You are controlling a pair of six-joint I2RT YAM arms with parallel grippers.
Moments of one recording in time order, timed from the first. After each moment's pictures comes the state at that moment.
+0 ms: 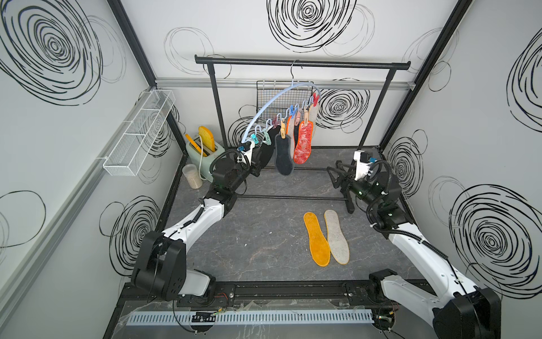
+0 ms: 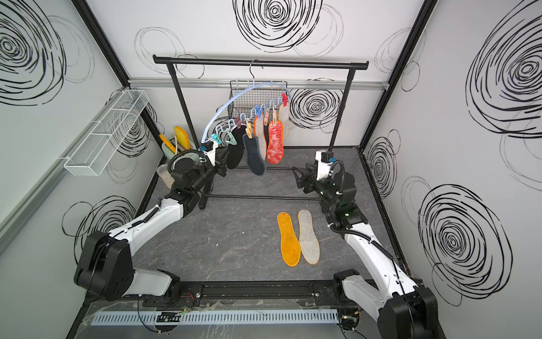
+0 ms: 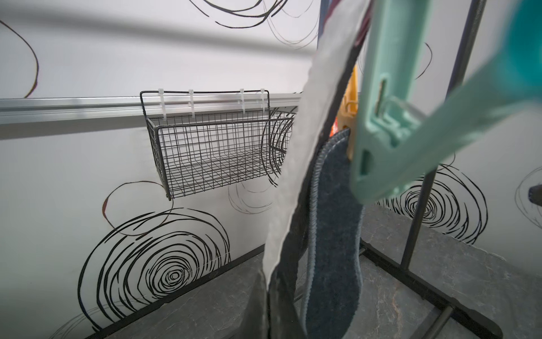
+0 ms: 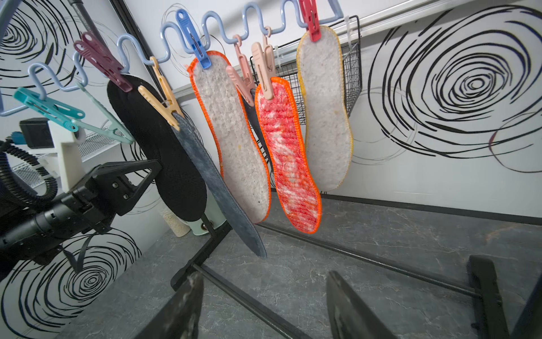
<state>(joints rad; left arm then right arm) -0.31 1.42 0.93 0.58 0.25 0.02 0.28 1.02 0.78 0.22 -0.37 0.36</state>
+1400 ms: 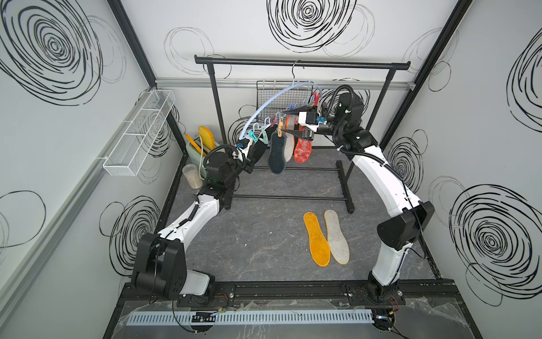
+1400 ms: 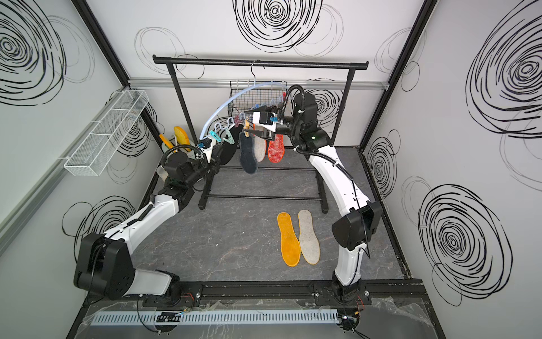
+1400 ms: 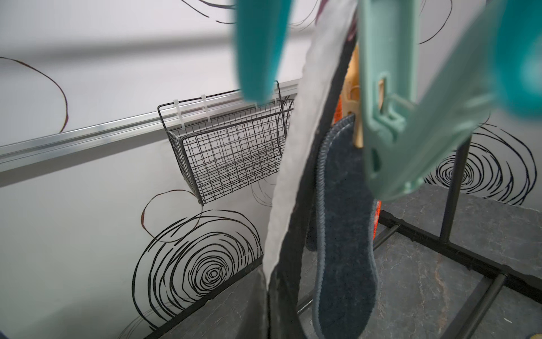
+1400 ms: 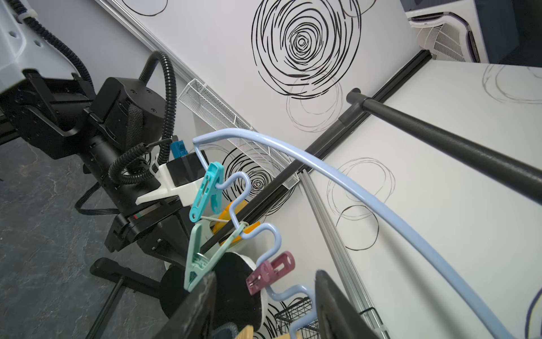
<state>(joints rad) -0.22 1.42 0.99 0.46 0.31 0.20 0.45 1.88 2.13 -0.20 -0.99 -0.74</state>
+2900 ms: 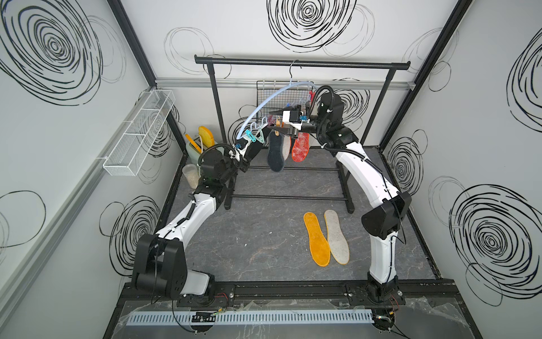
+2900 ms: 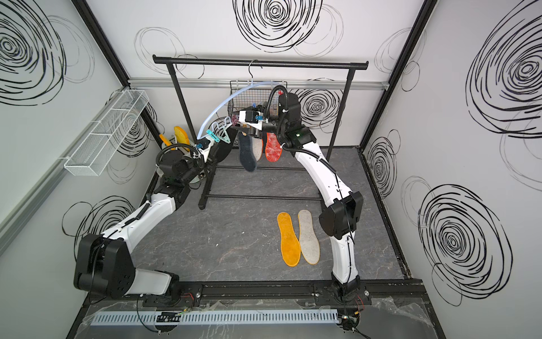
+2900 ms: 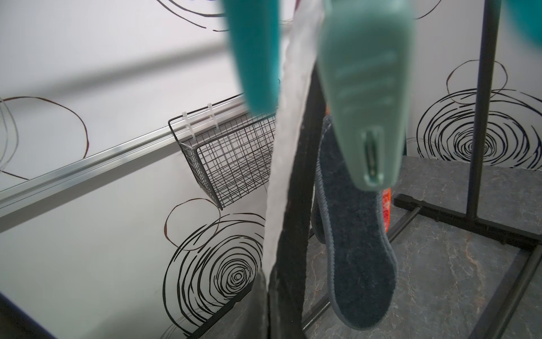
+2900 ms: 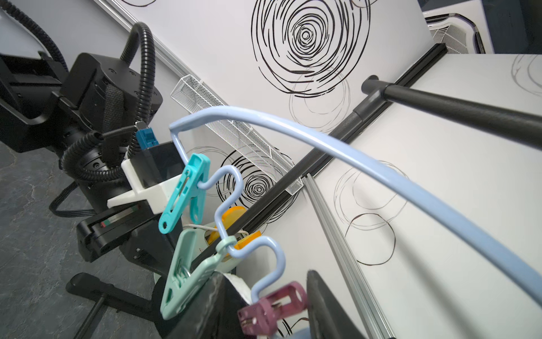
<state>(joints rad) -0.17 1.42 1.00 0.45 0.36 0.33 0.51 2.05 2.28 -0.18 -0.94 -0.72</state>
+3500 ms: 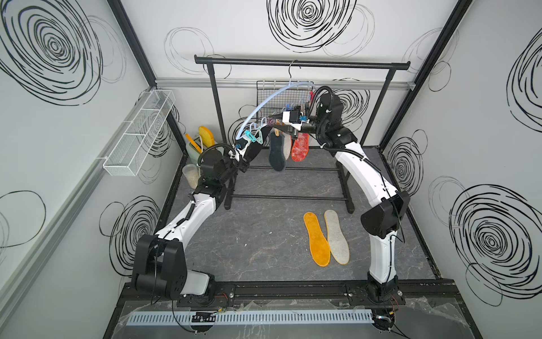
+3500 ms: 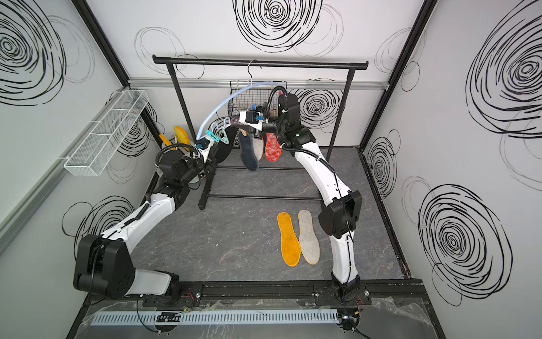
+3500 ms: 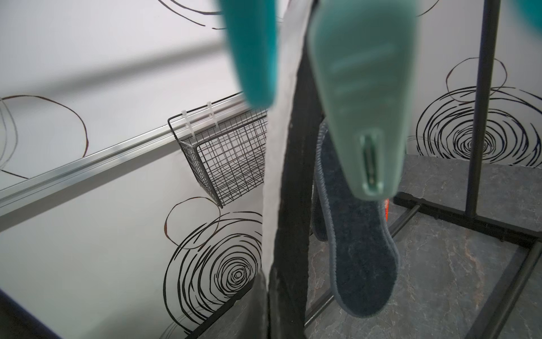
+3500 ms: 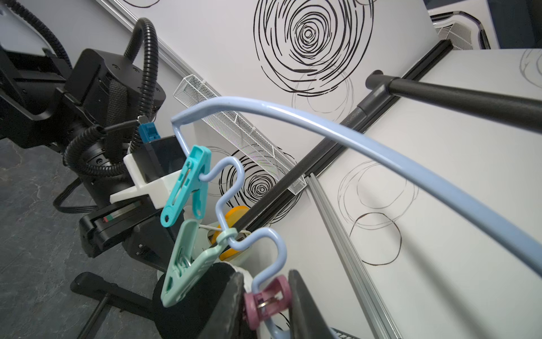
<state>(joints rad) -0.17 1.41 1.00 0.44 0.36 0.33 0.51 2.06 2.28 -0.17 -0.96 -0.71</state>
